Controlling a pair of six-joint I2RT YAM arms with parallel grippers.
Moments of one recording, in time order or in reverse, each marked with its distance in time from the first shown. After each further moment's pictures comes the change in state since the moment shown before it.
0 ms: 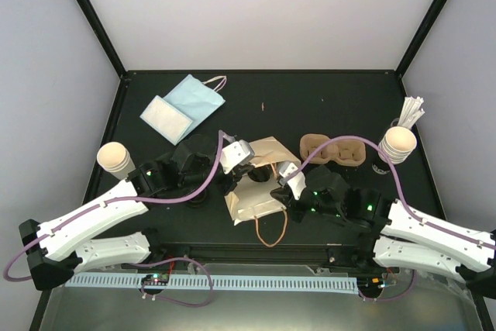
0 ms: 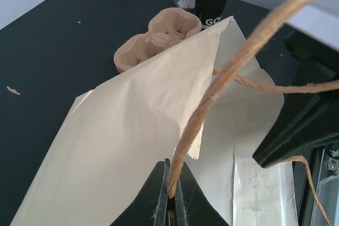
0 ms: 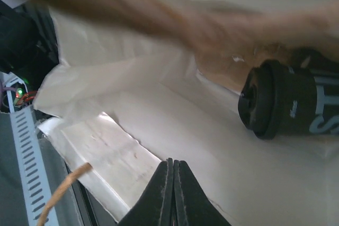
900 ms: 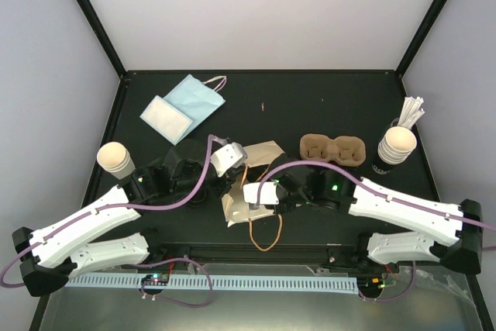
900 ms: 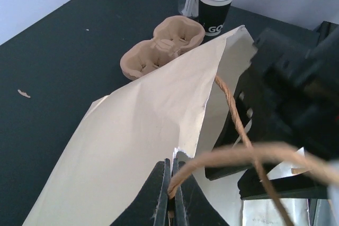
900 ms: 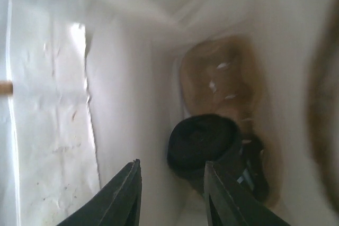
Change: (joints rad) left arm 0.000 -0.078 -0.048 0.018 -0.018 -0.002; right arm 0.058 0.319 0.317 -0.192 0.081 -0.901
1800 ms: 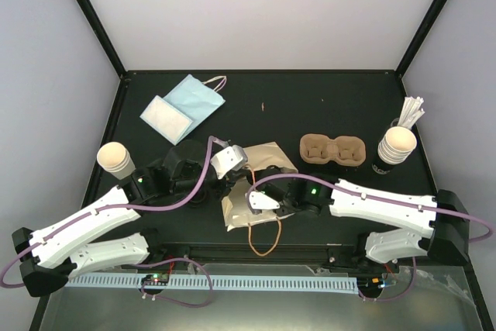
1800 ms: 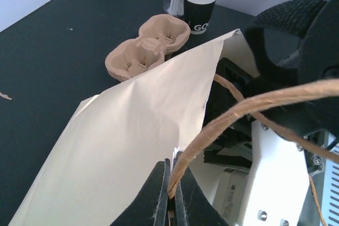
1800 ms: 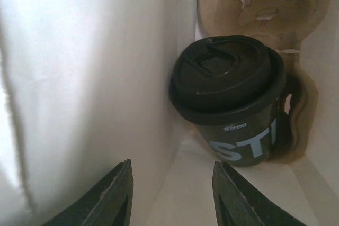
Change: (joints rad) left arm 0.000 -0.005 -0.008 0.000 0.052 0.000; right arm 0.038 0.126 -0.079 -0.088 0.281 -0.070
